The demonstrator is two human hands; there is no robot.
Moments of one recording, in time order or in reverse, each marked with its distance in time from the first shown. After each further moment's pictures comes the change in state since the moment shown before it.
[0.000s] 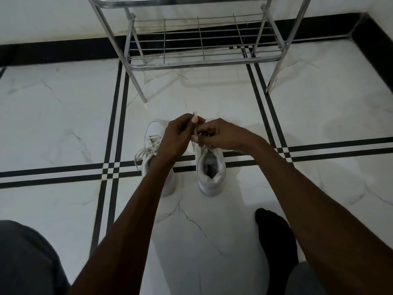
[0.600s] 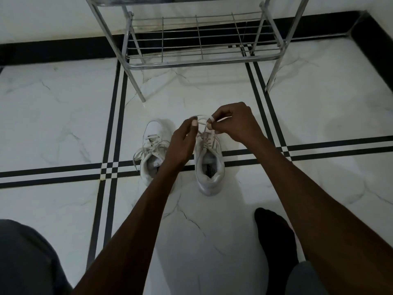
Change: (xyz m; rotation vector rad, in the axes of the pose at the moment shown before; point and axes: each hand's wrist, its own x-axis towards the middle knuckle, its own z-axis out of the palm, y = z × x) left_hand -0.007 -0.016 0.022 0.099 0.051 -0.082; right_hand 0.005 0.024 -0.020 0.042 0.493 -0.112
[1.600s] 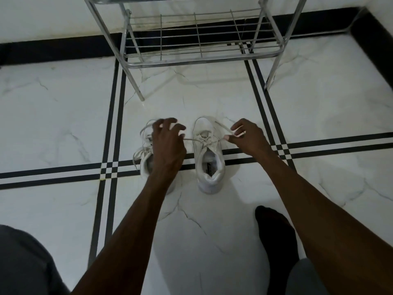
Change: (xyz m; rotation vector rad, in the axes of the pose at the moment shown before) left_hand -0.005 -0.019 -0.020 0.770 0.275 0.171; right_hand -0.024 0.060 -0.004 -0.169 0.097 0.312
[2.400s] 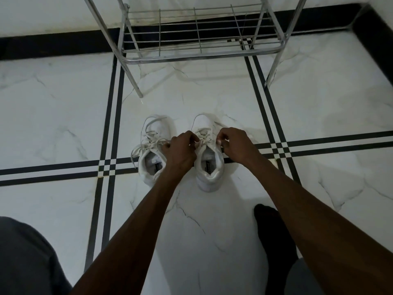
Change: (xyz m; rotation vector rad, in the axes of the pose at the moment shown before) left_hand -0.010 0.003 0.041 -0.307 -0.340 -0.177; right_hand -0.009 -0.002 0.028 -0.247 -0.104 -0.250
